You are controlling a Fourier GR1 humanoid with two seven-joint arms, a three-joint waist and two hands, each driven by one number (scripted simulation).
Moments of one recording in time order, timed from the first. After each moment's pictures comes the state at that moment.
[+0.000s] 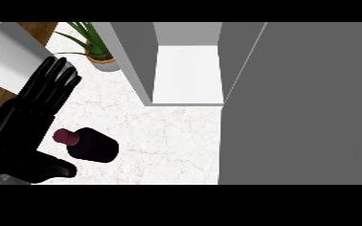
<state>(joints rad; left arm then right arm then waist) -0.07 0.18 0.14 -1.96 0.47 -0.18 0.41 0.10 -0.11 -0.01 -2.38 -0.27 0.19 0.38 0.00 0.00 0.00</state>
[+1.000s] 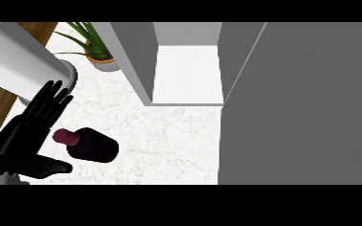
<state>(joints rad) 0.02 0.21 0.25 -1.65 0.38 -0.40 0.16 0.11 -0.08 0.01 -2.39 -0.23 0.21 0.39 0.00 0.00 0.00</state>
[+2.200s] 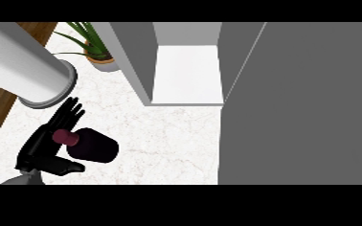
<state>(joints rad) -0.05 0.25 0.26 -1.15 0.18 -0.53 -0.19 0.08 -0.07 -0.01 -2.39 -0.24 0.23 0.41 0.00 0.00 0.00</state>
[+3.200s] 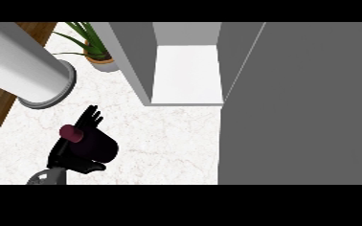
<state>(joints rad) -0.22 0.23 0.23 -0.65 0.03 -0.51 -0.54 0.11 -0.05 0.00 -2.39 -0.21 0.25 0.39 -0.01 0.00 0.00</state>
